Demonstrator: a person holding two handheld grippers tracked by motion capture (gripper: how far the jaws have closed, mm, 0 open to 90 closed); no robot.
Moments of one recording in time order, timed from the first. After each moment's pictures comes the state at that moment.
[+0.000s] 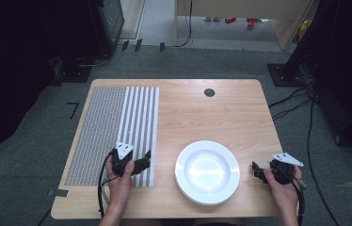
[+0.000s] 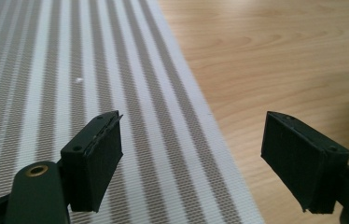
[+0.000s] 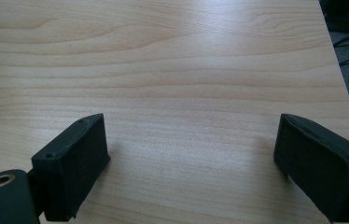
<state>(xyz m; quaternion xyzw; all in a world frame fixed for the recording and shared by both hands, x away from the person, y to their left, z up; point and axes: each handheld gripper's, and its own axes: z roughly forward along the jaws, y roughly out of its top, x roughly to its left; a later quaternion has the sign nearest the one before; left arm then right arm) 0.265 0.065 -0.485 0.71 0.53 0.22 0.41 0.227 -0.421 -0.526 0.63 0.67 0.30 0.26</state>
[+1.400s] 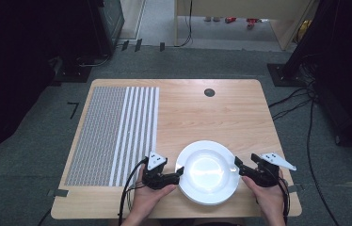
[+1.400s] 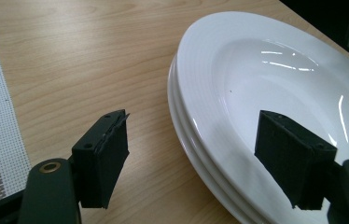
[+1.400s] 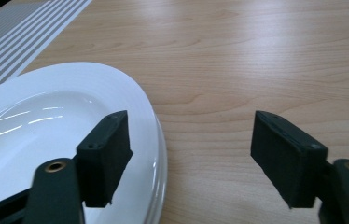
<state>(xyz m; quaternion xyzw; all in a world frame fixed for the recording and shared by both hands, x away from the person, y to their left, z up) 0.235 -0.010 -0.490 0.76 0.45 0.10 0.46 0.211 -0.355 -0.481 0.60 0.63 0.43 0.22</state>
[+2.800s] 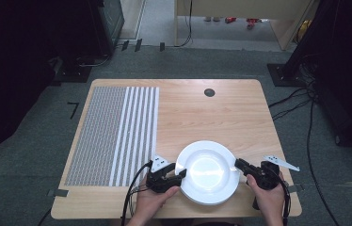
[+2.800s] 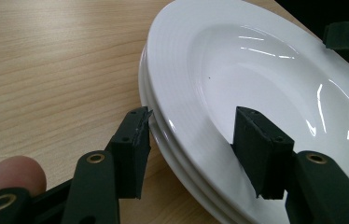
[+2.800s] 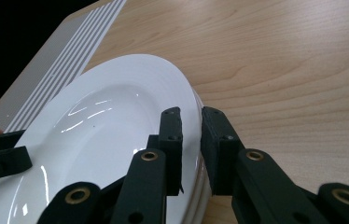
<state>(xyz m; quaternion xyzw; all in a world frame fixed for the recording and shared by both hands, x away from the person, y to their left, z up) 0.228 -0.019 -0.497 0.76 0.45 0.06 0.46 0.207 -0.361 -0.487 0.63 0.60 0.48 0.10</state>
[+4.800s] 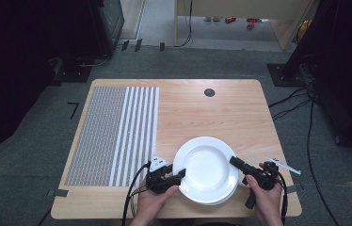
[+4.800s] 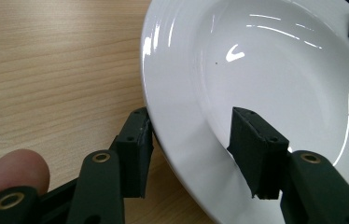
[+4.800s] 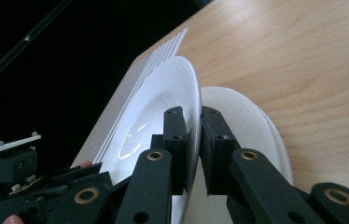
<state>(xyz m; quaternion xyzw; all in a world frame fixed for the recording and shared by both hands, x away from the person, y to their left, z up) 0.226 -0.017 -0.495 0.74 0.48 0.05 0.47 0.206 -0.359 -0.494 0.60 0.52 0.61 0.01</state>
